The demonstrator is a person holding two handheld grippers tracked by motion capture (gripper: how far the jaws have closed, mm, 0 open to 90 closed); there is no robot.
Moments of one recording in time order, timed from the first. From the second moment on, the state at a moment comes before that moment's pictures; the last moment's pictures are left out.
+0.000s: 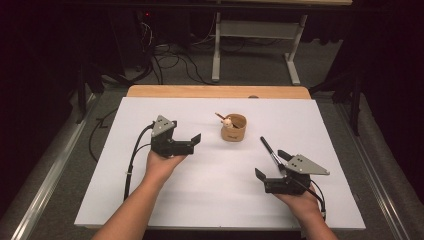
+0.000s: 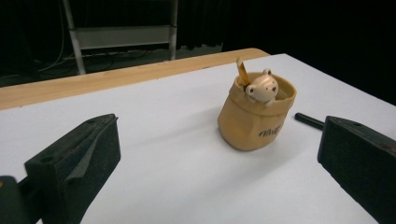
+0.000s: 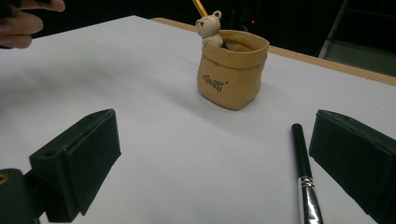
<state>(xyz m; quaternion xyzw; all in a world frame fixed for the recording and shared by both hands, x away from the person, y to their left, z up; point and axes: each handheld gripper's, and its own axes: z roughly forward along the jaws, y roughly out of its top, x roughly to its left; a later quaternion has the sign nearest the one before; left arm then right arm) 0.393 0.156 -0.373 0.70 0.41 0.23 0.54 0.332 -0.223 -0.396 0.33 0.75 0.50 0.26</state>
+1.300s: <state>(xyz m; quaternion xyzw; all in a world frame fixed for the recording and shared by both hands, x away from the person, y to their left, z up) 0.310 0.192 -0.398 0.71 0.37 0.23 0.55 0.333 -0.240 -0.390 0.37 0.73 0.51 0.27</state>
